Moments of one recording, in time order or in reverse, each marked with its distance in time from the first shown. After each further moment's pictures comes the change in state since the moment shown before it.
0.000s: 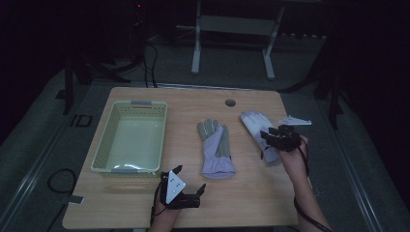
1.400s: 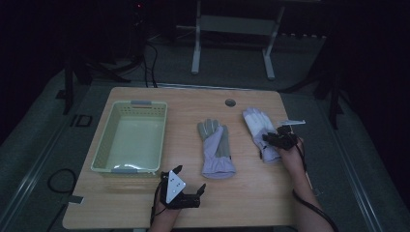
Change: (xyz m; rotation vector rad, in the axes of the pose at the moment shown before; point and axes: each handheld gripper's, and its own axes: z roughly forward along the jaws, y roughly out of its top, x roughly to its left) left arm 0.000 0.000 0.000 0.004 -0.001 -0.003; right arm -0.059 -0.039 0.074 0.119 0.049 0.076
